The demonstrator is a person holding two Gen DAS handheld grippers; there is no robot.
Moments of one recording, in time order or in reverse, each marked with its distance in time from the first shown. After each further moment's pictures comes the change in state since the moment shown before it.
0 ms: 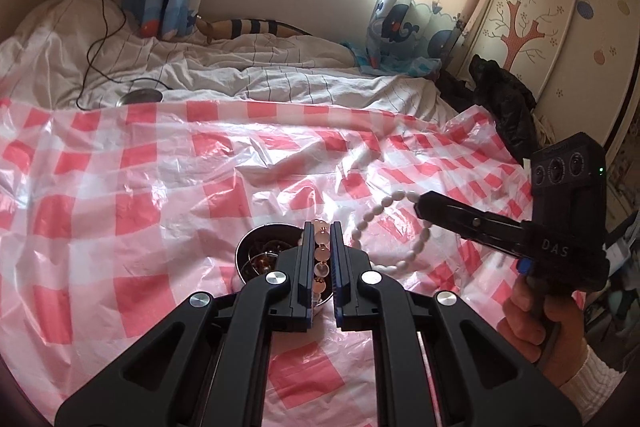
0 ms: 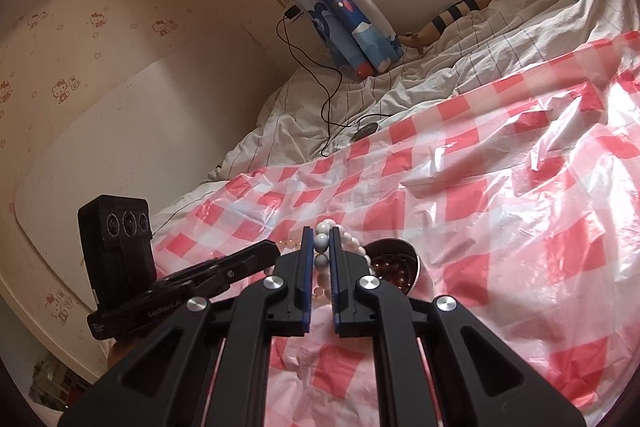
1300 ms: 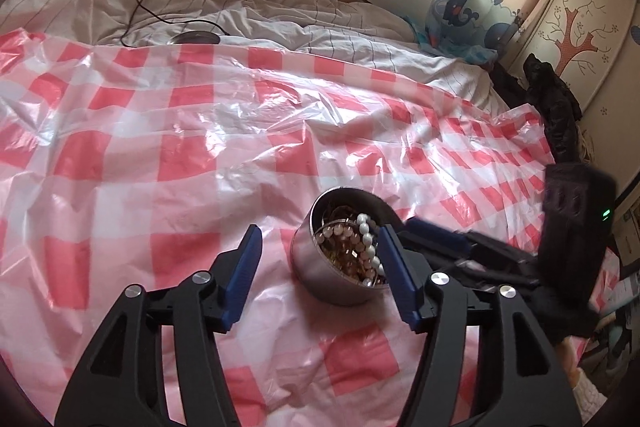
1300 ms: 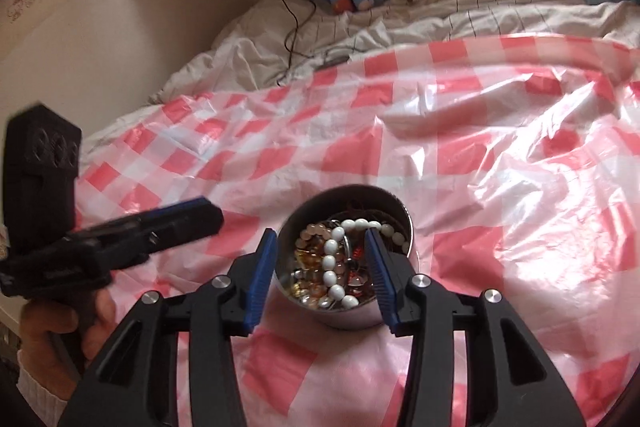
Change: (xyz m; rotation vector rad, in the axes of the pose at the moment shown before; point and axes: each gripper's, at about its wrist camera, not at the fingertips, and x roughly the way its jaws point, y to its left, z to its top) left arm 0.018 0.050 -0.018 -0.129 0.115 0.145; right arm 0.071 0.003 -0.034 -0.137 0.185 -0.218
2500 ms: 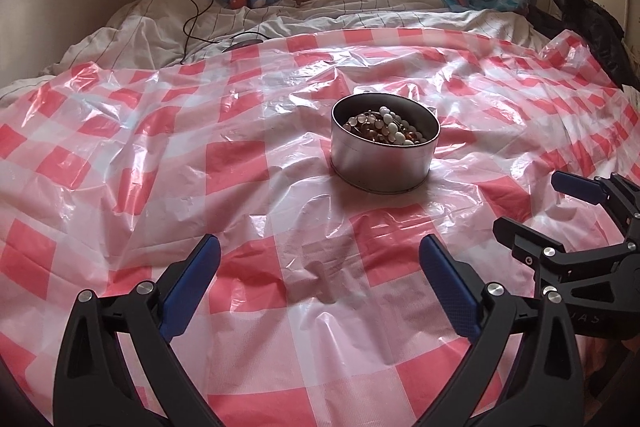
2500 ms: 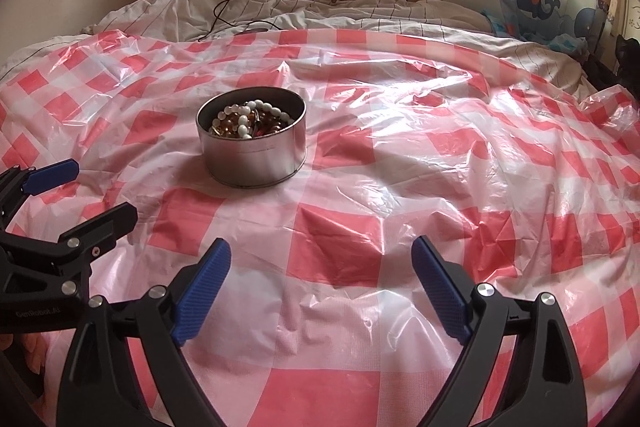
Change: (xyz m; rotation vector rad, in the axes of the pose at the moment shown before) left arm -0.021 -0.046 -0.103 0.196 -0.057 0.350; right arm -0.045 0.023 -0.094 -0.138 0.019 -0.492
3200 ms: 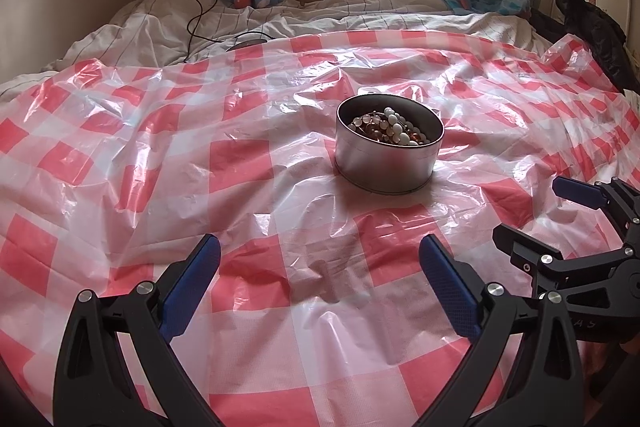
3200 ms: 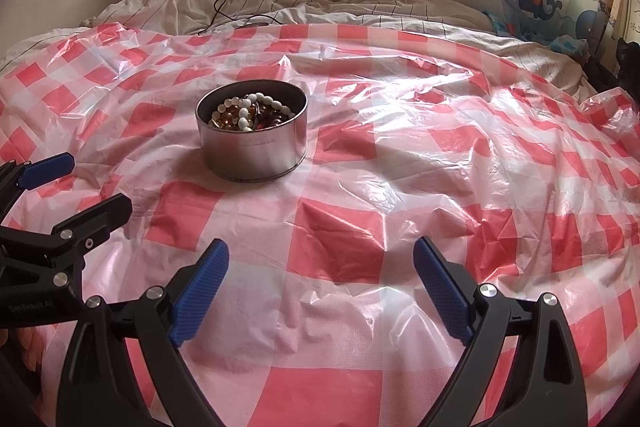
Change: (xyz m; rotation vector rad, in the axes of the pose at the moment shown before) left arm 0.000 0.003 -0.001 -0.012 -0.001 -0.002; right arm 0.004 0.002 -0.003 -0.008 0.009 -0.004
